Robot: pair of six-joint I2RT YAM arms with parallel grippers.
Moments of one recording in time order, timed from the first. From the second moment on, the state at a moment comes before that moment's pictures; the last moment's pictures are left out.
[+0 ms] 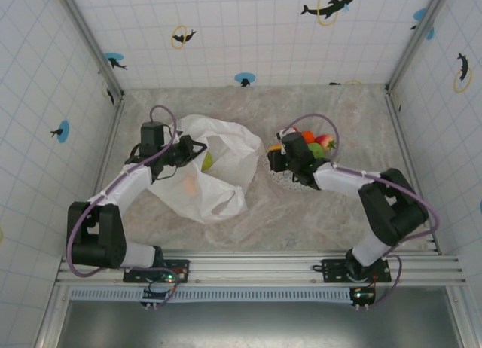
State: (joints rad) left arm -0.14 1.39 0.81 -0.10 0.72 -0.68; right arm 0.61 1.55 0.81 0.07 0.10 0.29
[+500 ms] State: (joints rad) left arm -0.14 1.37 0.81 -0.07 0.75 -0.72; right arm 0.82 1.27 0.57 0.16 -0.02 0.20
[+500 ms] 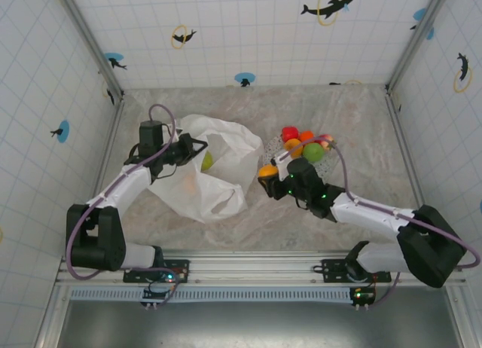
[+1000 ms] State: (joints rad) left arm -0.20 1.35 0.81 -0.07 0.78 -0.71; right arm 0.89 1.60 0.73 0.27 -0.05 0.09
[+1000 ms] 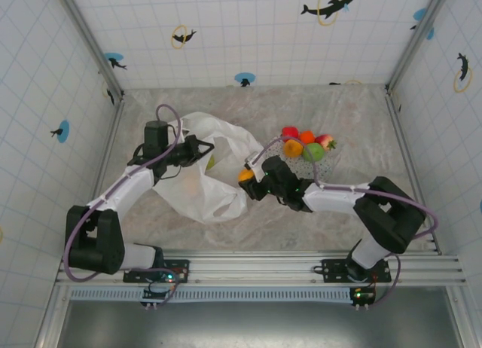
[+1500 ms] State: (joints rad) left arm -0.22 1.30 0.81 0.00 0.83 -0.76; right arm 0.93 1.68 0.78 0.44 0.04 0.17
